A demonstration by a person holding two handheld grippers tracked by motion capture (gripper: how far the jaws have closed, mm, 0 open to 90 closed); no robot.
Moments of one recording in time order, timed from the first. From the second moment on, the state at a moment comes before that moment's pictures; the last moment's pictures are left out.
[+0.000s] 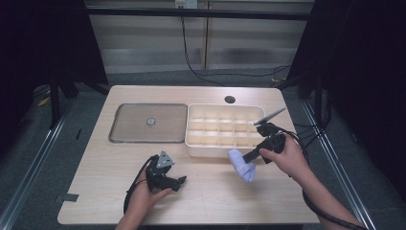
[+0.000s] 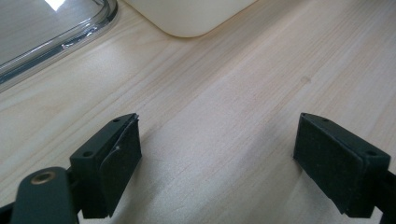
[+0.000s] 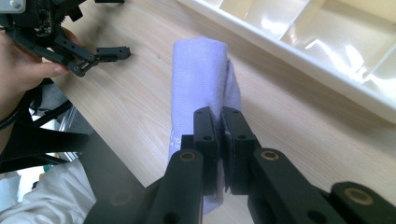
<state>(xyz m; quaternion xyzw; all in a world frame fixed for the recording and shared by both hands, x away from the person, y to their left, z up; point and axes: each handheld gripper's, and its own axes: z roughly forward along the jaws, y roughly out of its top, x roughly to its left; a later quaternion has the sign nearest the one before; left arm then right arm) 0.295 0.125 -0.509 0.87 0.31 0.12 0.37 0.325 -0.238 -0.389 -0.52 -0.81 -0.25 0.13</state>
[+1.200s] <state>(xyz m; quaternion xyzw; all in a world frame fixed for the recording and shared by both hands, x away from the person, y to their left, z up) 0.295 0.124 -0.509 0.86 0.31 0.12 0.38 0.362 -0.269 -0.341 -0.56 -0.79 -0.23 0.10</state>
